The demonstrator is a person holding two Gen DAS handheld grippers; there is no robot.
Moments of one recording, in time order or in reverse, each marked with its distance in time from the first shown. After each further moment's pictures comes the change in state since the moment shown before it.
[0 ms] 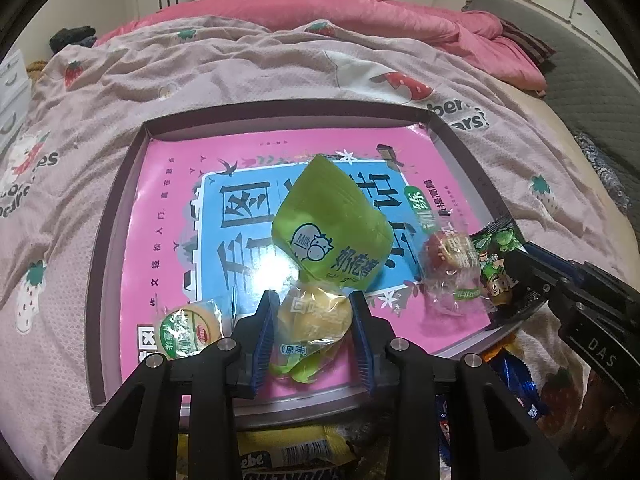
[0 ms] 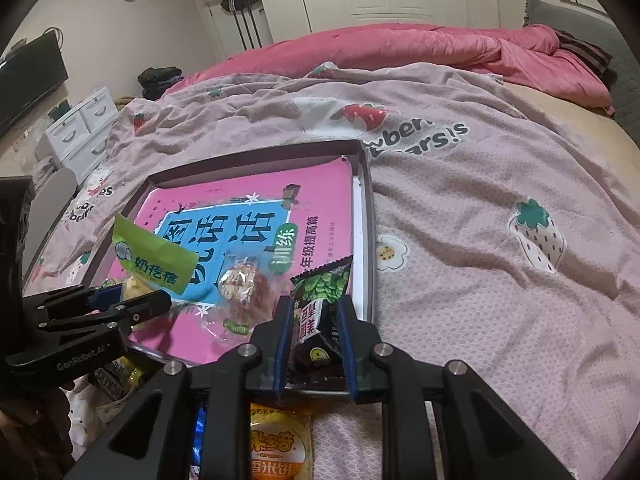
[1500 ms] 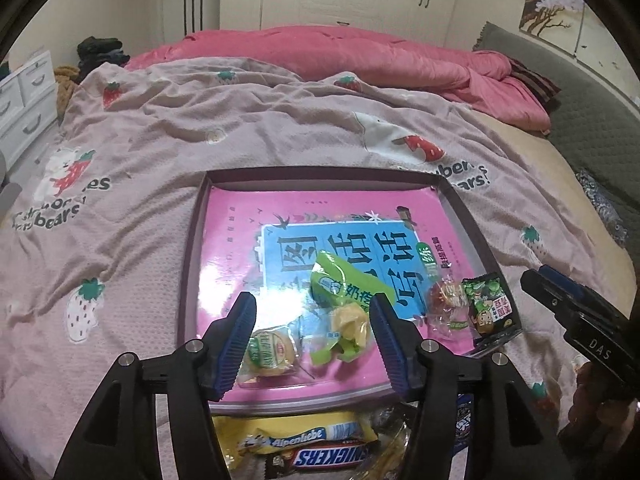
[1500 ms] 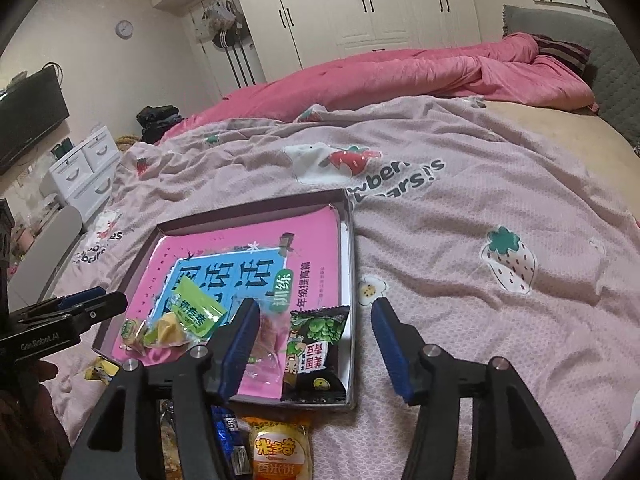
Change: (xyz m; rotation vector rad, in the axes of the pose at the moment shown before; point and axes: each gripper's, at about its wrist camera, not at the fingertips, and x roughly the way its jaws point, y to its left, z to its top) left arm -0.063 0.032 0.012 -0.058 -0.126 0.023; right arm -0.037 -0.011 0.011 0.055 -0.128 0.019
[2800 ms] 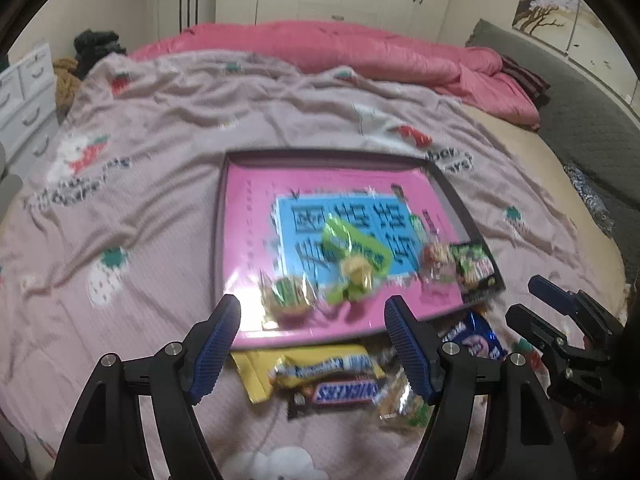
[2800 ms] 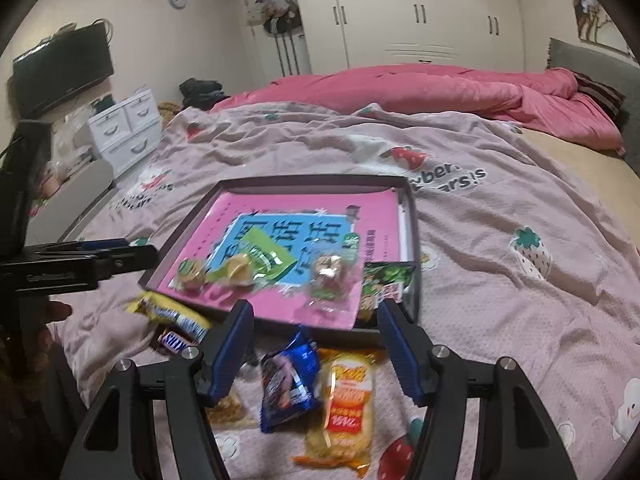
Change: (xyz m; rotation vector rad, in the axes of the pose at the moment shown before) left arm -0.038 0.017 -0.028 -0.004 0.046 -0.041; right arm -0.042 0.062 -0.042 -0.178 0.019 0.057
